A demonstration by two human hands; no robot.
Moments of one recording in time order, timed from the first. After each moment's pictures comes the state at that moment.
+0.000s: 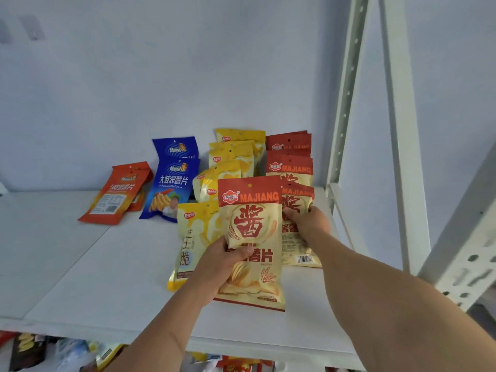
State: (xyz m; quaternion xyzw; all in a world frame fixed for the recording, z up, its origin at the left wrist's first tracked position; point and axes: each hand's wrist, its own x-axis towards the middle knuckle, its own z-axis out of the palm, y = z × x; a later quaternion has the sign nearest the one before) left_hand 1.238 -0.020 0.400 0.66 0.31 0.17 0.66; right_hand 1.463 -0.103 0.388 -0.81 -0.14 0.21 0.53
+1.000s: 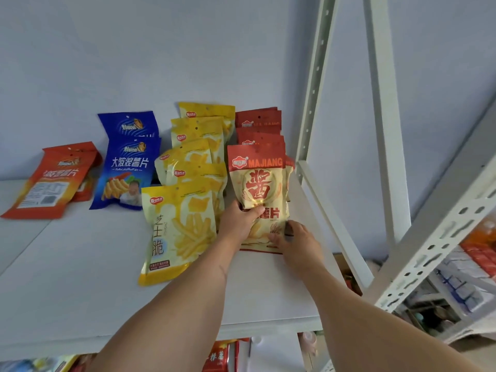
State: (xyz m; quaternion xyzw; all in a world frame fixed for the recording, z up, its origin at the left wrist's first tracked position) left_hand 1.338 -0.014 0.365 0.73 0.30 0.20 0.58; right_hand 1.394 -0.160 0.329 -0.91 -0.20 0.08 0.35
